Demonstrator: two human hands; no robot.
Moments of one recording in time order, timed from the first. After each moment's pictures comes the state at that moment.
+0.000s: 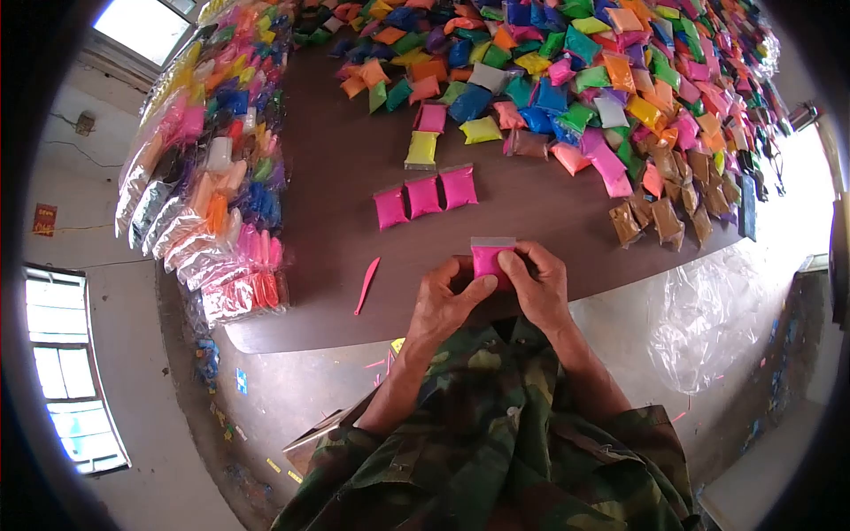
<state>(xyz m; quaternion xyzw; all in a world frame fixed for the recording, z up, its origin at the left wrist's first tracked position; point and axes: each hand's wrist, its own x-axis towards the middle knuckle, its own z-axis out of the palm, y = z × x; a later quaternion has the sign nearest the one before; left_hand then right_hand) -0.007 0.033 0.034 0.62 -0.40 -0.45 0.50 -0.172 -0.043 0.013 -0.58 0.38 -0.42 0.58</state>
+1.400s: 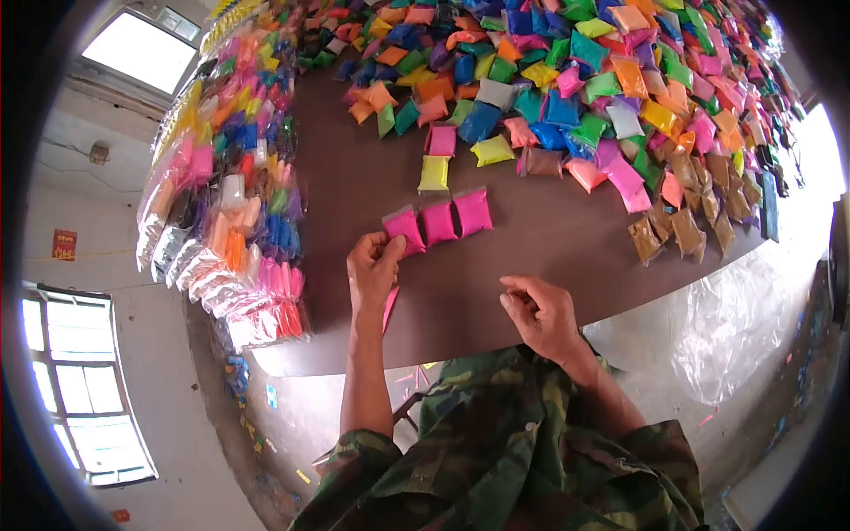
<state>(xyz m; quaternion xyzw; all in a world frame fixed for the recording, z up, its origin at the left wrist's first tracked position) 0.132 -0.013 0.031 0.77 -0.29 -0.31 0.48 -0.166 -0.039 0.008 -0.69 0.36 -0.40 0.49</state>
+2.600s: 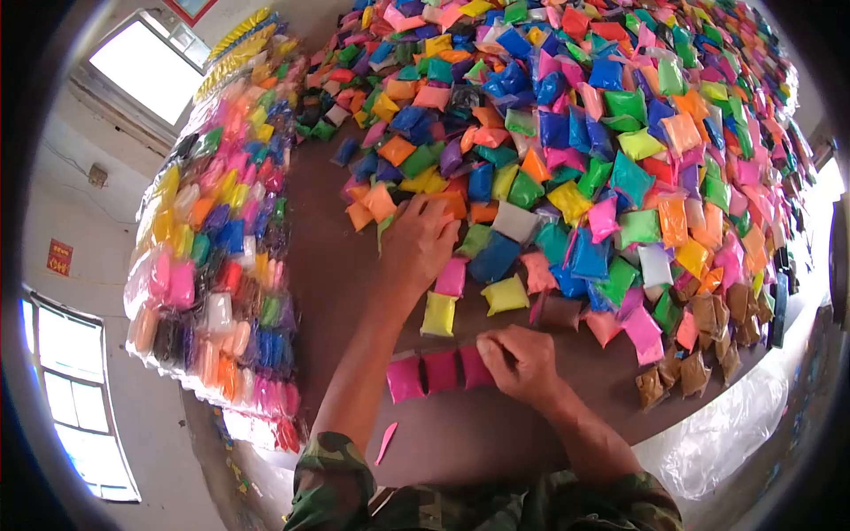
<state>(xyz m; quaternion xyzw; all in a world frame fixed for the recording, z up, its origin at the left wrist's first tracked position) 0.144 -0.268 0.074 0.70 -0.67 0.03 0.25 -0.083 -0.193 0.020 -0.72 0.30 -0.46 0.41</state>
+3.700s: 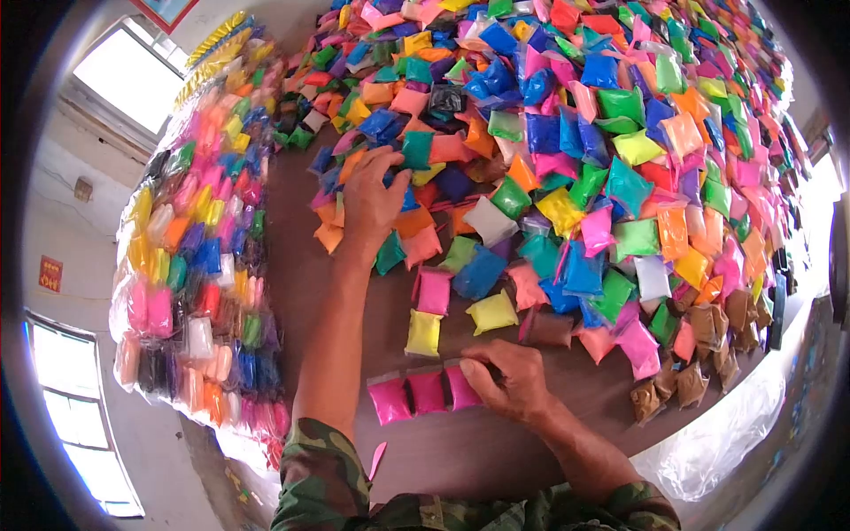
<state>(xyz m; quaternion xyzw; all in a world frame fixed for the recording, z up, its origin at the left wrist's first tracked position) 0.219 -0.360 0.052 0.62 -0.68 0.15 0.36 -0.082 -0.199 0.017 -0.71 0.31 -0.42 0.47</state>
